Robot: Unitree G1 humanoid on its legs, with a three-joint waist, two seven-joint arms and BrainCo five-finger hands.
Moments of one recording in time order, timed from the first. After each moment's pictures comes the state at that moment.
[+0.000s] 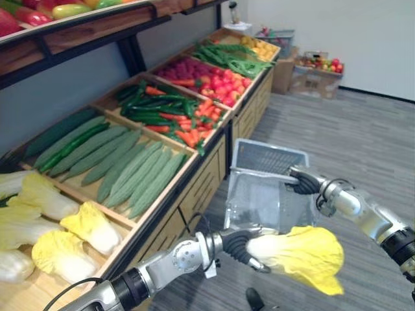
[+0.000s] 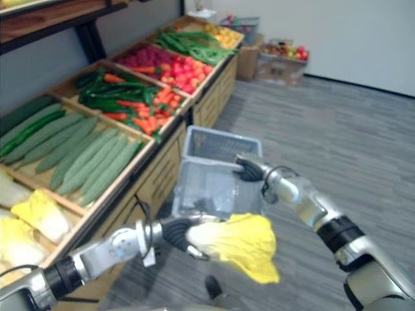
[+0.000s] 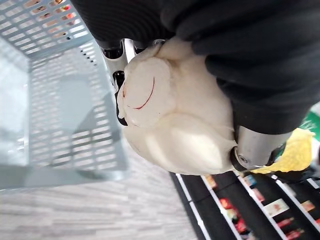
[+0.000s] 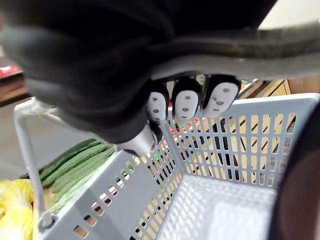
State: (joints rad) left arm -0.30 0.63 -0.89 0.08 0.09 -0.44 -0.18; right arm -0.50 -0.82 0.56 0.29 -0.22 -0.31 0.12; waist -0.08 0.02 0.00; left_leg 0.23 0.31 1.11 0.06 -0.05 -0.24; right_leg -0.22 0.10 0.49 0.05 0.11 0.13
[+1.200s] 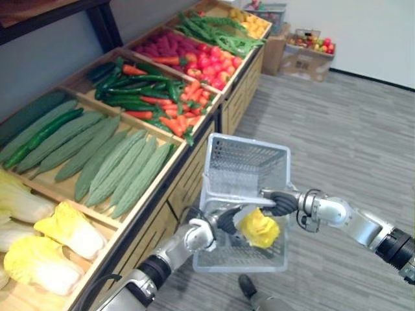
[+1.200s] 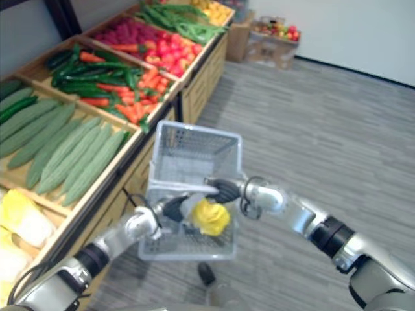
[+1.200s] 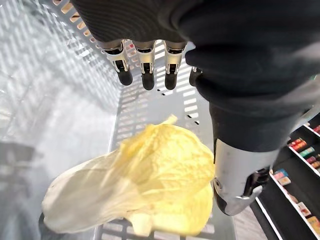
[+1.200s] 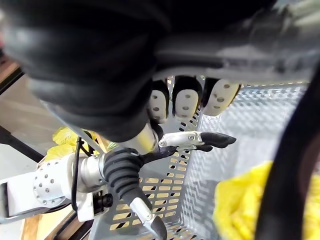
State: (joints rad) left arm -0.39 0.36 -0.62 0.55 0.45 -0.38 -0.02; right arm -0.52 -0.87 0.78 0.09 -0.02 -0.30 0.31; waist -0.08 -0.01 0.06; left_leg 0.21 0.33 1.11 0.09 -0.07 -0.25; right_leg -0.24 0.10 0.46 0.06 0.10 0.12
